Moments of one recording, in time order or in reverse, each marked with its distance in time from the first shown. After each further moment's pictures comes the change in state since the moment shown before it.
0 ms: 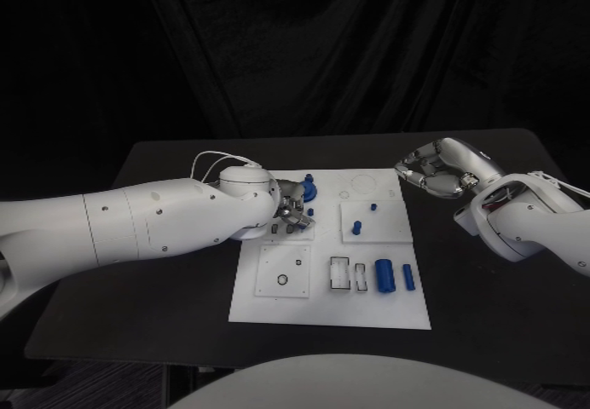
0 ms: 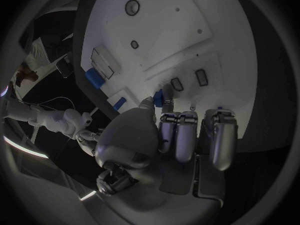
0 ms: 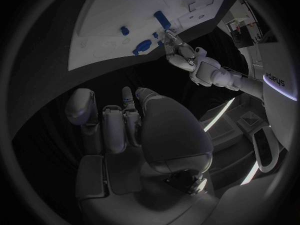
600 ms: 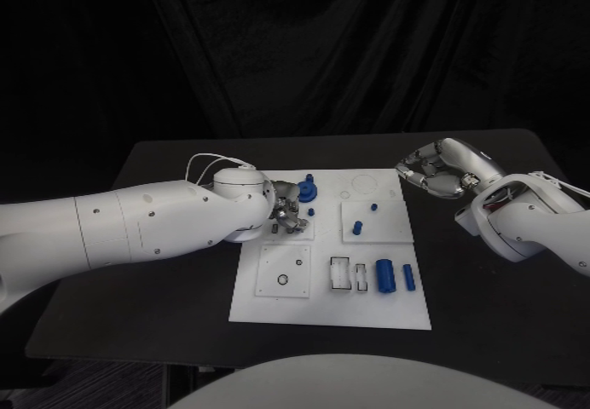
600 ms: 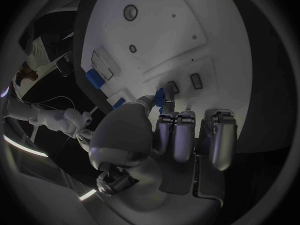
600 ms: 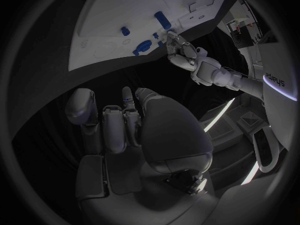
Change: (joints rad) left arm -0.003 -0.036 0.000 0.025 0.000 -0.015 0.000; left_hand -0.074 -0.156 0.364 0.006 0.076 0.042 -0.002 -0.041 0.106 0.033 -0.037 -0.004 -0.002 0.000 -0.015 0.000 0.001 0.000 0.000 -0.007 -0.003 0.000; right arm 0.000 -0.001 0.000 -0.003 -0.001 0.004 0.000; right_hand 0.000 0.000 0.006 0.000 0.020 0.000 0.000 0.000 -0.002 0.000 0.000 0.000 0.000 0.000 0.000 0.000 0.000 0.000 0.000 0.000 0.000 0.000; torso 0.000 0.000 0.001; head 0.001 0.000
